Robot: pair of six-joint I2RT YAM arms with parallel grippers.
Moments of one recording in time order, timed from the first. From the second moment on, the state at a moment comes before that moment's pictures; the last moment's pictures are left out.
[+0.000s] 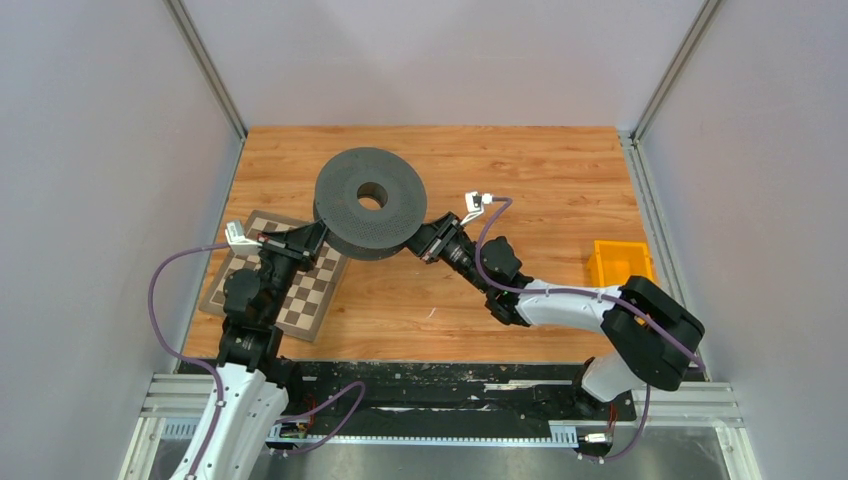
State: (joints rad) left arm -0.15 0.42 0.39 0.17 0.11 -1.36; right arm 0.91 1.50 0.68 1.05 0.04 1.09
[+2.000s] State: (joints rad) left arm -0.14 0.49 0.37 0.21 0.21 -1.41; right arm 0.88 0.98 0.49 0.72 -0.02 0.17
